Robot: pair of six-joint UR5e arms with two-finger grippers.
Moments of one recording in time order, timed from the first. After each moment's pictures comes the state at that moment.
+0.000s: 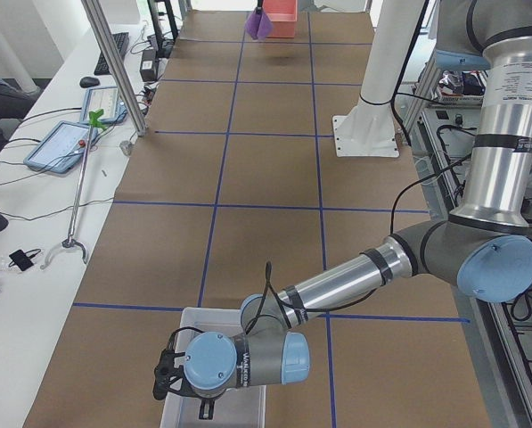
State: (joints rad) left arm -1.80 -1.71 -1.02 -1.98 -2.33 0.14; right arm 1.42 -1.64 1.99 -1.55 2.39 0.30
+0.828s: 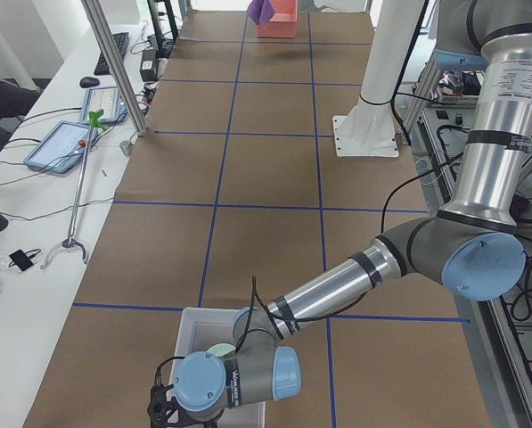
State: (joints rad) left arm -1.80 -1.75 -0.84 -1.99 -2.29 -0.08; right arm 1.60 -1.71 2.02 -1.67 2.37 0.06
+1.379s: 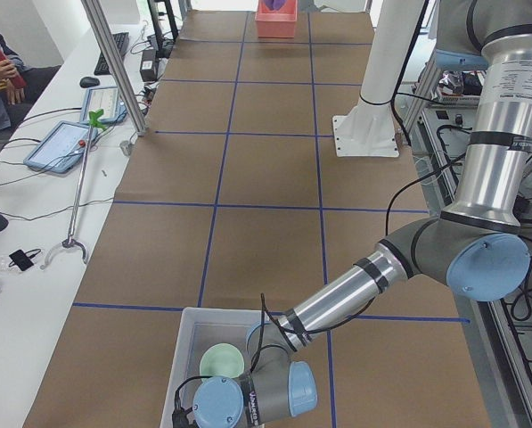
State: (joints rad) left arm -1.80 -1.74 -0.81 -1.99 -2.29 -0.08; right arm 1.75 -1.75 1.98 -1.82 2.29 -0.24
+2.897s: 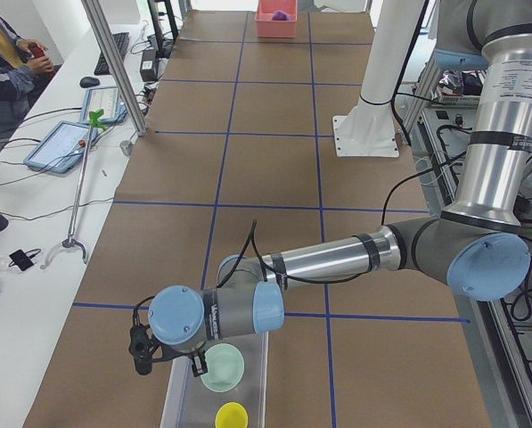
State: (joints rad) left arm -1.79 -1.70 -1.35 -1.63 -2.48 -0.17; right arm 1.79 -1.77 1.58 -1.55 2.28 -0.39
